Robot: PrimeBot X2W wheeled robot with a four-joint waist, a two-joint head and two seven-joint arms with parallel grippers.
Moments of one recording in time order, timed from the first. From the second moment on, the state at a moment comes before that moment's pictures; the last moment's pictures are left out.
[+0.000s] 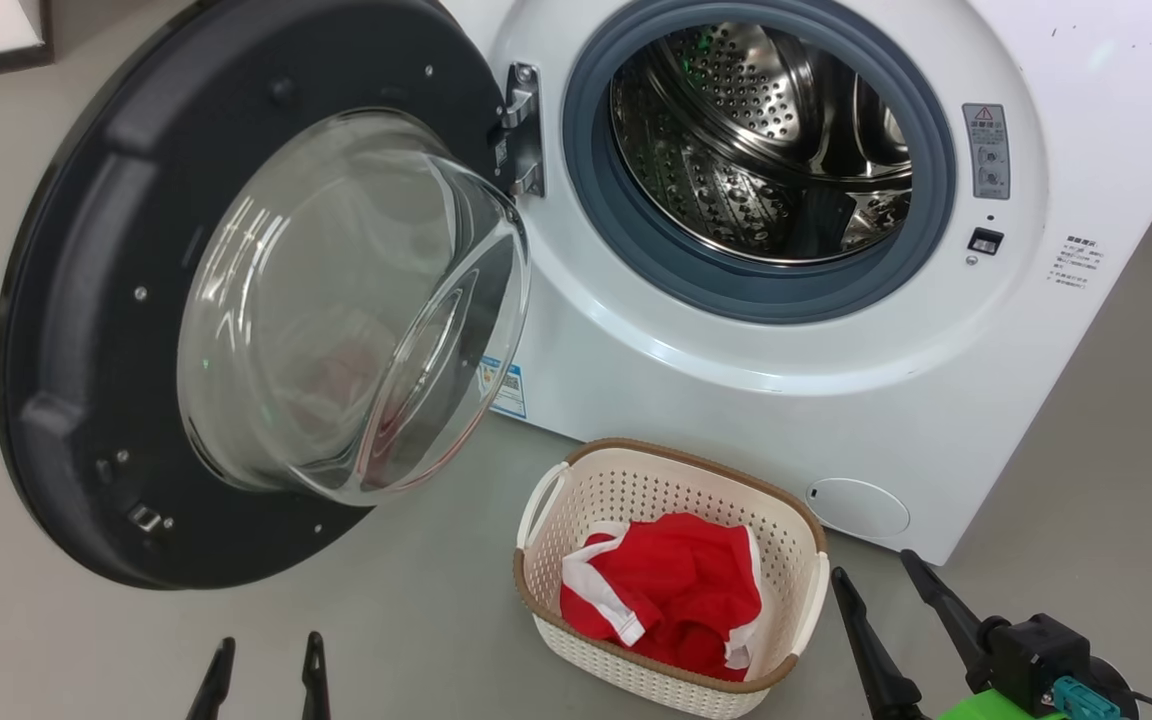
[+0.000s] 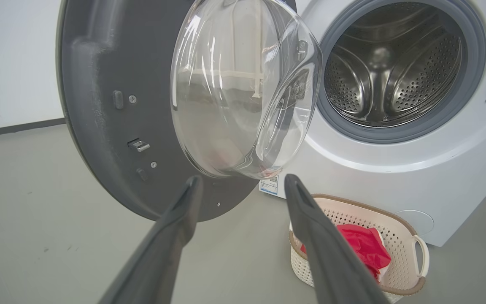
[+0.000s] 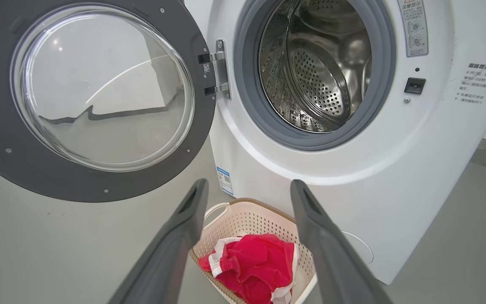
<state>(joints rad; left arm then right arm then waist) 0.17 0.17 -0.15 -0.02 -0.21 0.23 -0.13 0.10 -0.04 0.08 0.16 0.24 0.12 -0.15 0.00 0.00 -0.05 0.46</state>
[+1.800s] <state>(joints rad) -0.20 0.33 0.56 0.22 -1.64 0.01 0.01 0.10 -0.04 0.07 0.11 0.23 0.12 -0.13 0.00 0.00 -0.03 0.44</state>
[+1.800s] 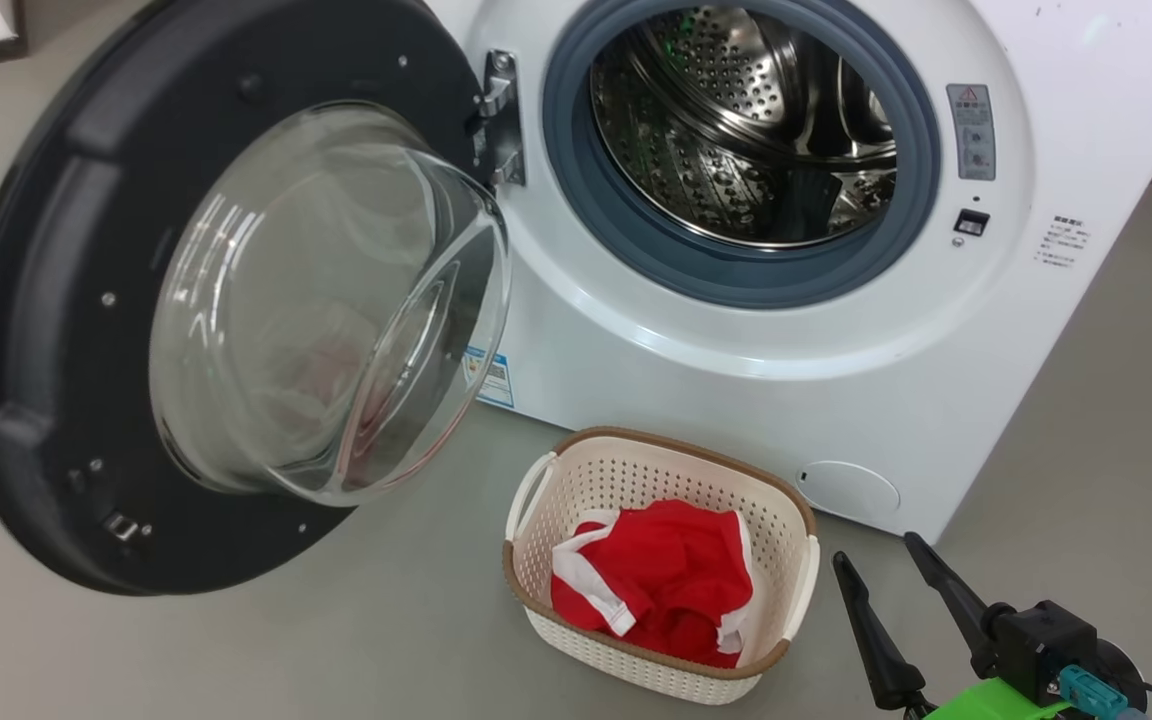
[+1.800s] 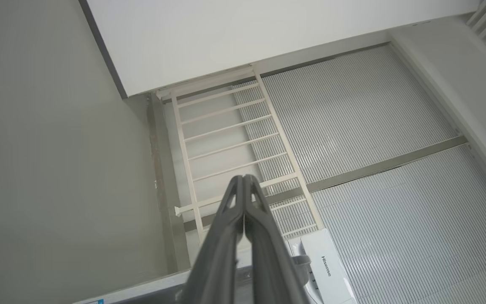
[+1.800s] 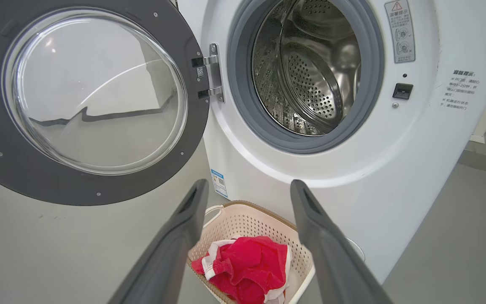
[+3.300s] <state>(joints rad) -0.33 0.41 0.38 0.59 -1.73 -0.09 0.52 0.07 -0.04 0.08 0.08 0.22 0.12 -0.10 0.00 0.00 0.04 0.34</state>
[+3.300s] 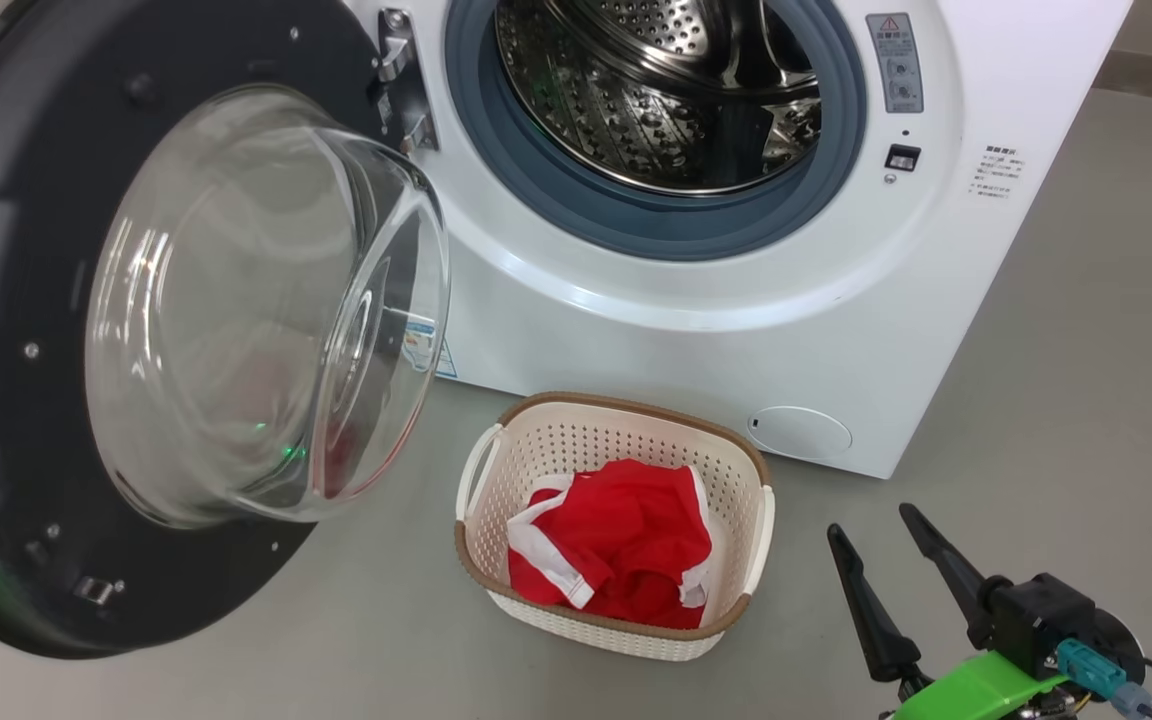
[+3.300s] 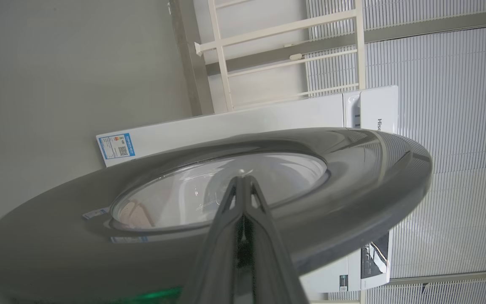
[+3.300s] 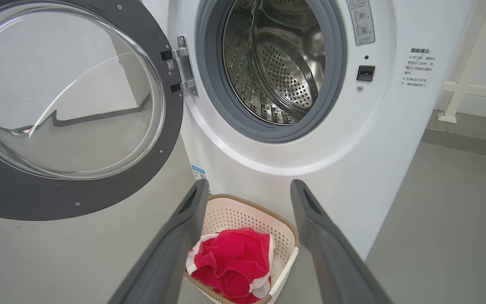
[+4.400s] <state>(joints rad) -0.10 0.30 0.34 0.18 -1.87 -0.04 0.77 0.02 -0.04 0.06 0.11 0.23 0.12 -0.14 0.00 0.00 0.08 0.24</state>
